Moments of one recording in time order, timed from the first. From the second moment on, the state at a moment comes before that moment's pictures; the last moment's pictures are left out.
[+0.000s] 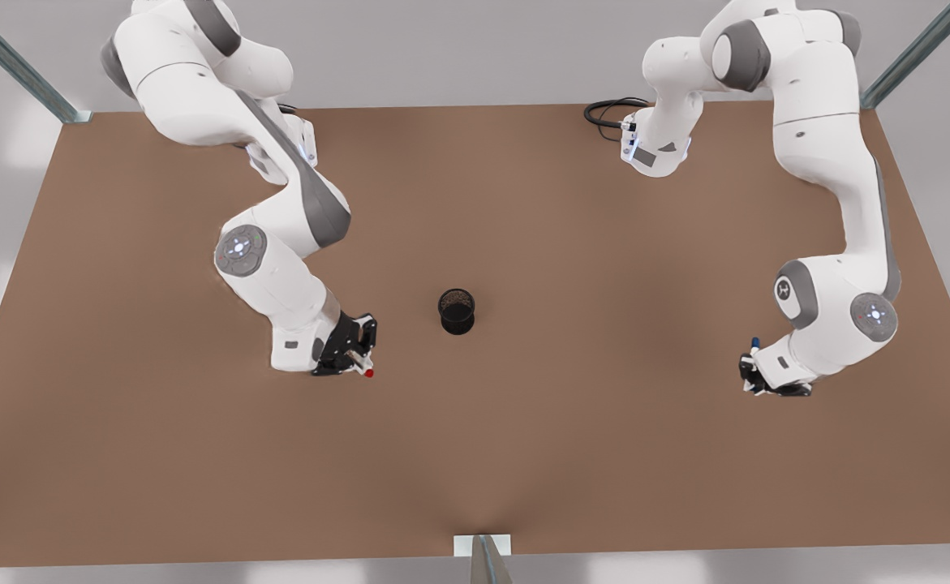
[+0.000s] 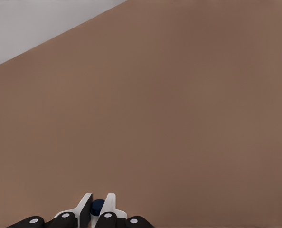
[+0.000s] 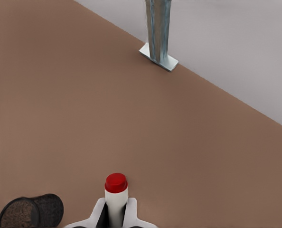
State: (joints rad) left arm -0.09 0.47 0.15 -1.62 -0.13 2.18 0.60; right arm 0.07 0.46 0.50 -1.43 -0.08 2.16 -0.16
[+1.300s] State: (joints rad) left arm -0.27 0.55 0.11 -1.45 -0.42 1.98 0.05; right arm 0.10 0.46 0.75 -1.76 -0.87 2.65 1.00
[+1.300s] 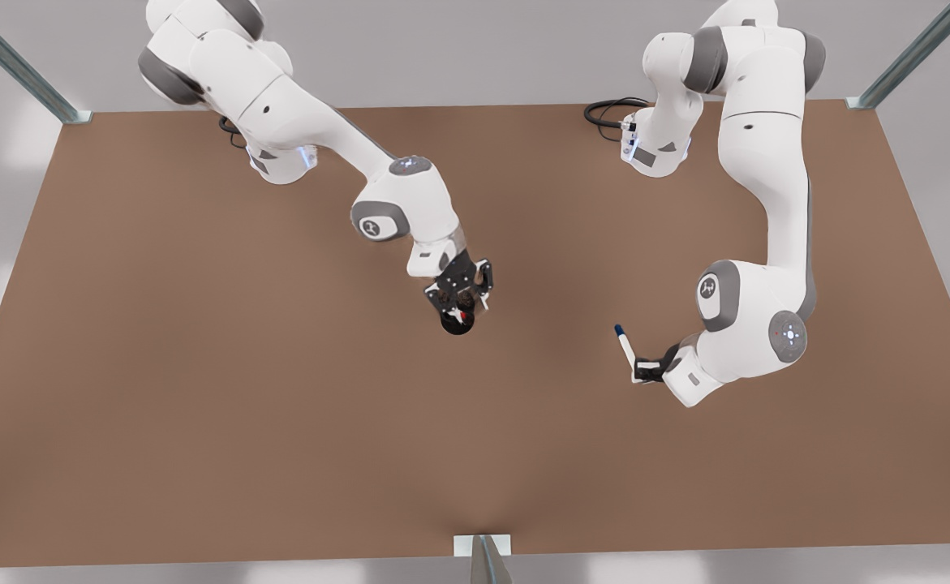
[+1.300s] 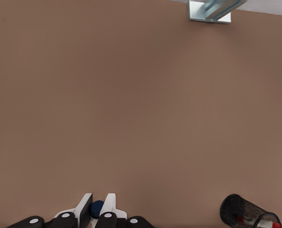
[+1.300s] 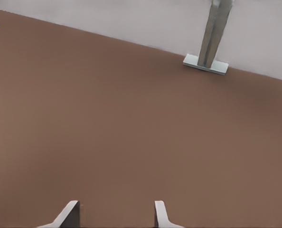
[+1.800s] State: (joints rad) left arm -0.49 0.48 -0.15 -1.63 -0.88 2.43 0.09; right arm 0.17 0.15 -0.12 -1.62 0.00 1.86 0.46
